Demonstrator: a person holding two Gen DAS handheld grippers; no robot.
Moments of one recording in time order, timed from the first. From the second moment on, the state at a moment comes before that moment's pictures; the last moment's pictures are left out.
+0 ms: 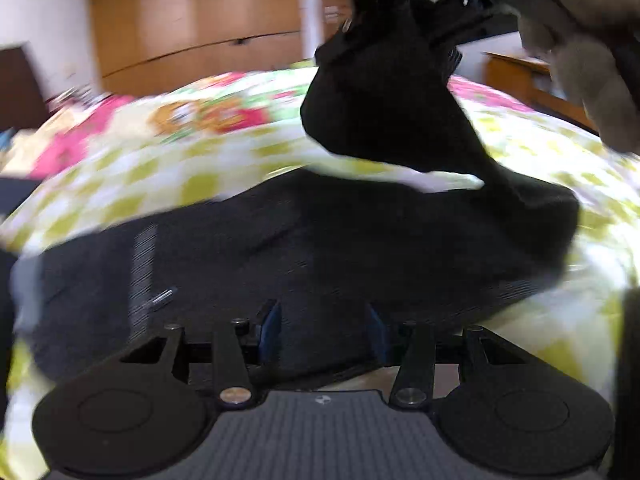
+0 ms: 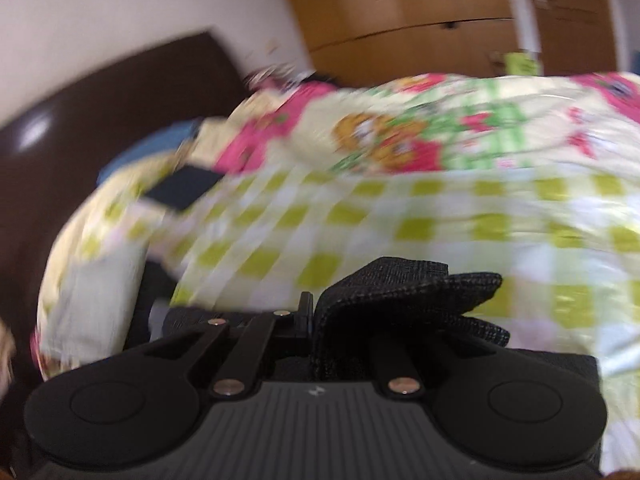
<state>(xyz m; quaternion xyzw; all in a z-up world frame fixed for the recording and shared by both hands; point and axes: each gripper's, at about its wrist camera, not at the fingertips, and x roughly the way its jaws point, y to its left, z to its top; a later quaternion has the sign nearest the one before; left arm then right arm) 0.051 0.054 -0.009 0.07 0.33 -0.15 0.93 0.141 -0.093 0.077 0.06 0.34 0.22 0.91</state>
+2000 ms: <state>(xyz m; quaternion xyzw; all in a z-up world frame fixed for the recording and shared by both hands) 0.017 0.172 -0.004 -0.09 0.32 -0.06 0.94 0.120 0.137 0.030 -0.16 0.31 0.41 0.84</state>
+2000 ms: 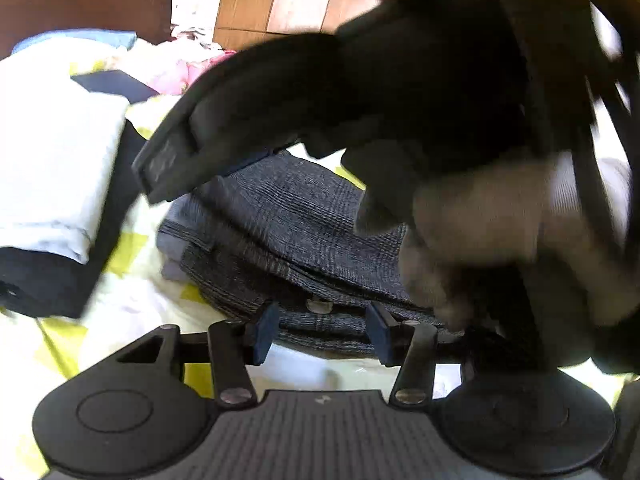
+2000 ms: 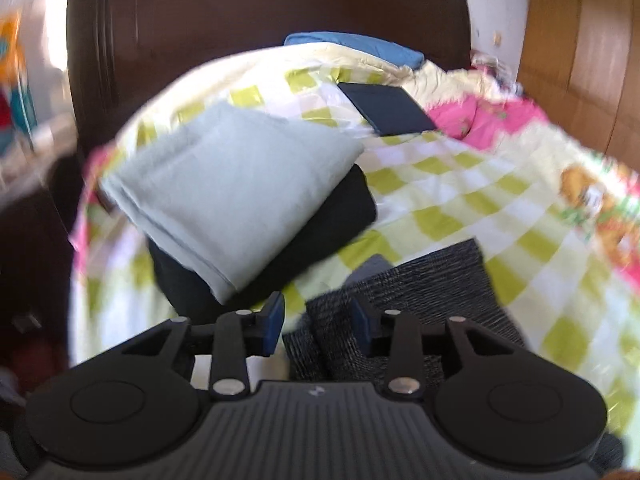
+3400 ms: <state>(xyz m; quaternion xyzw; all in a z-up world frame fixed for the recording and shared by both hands) 0.065 0.254 0.008 -0.14 0.27 -0.01 0.95 0.099 0.095 0.025 -0.24 0.29 0.37 0.85</state>
